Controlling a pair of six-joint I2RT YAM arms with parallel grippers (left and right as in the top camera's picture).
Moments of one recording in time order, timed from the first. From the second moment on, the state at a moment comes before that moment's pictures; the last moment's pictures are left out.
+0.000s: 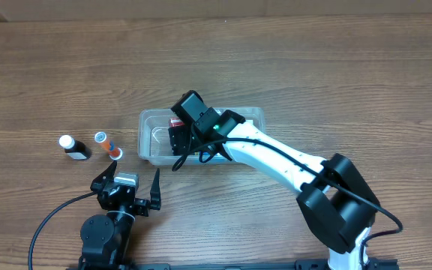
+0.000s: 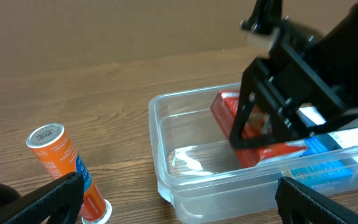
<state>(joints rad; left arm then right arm) -0.10 0.02 0.09 -0.30 0.06 0.06 0.81 2.00 1.48 -0.56 -0.11 0.59</state>
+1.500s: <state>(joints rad) -0.10 0.02 0.09 -0.30 0.06 0.06 -0.23 1.51 1.48 -0.94 -0.14 0.49</state>
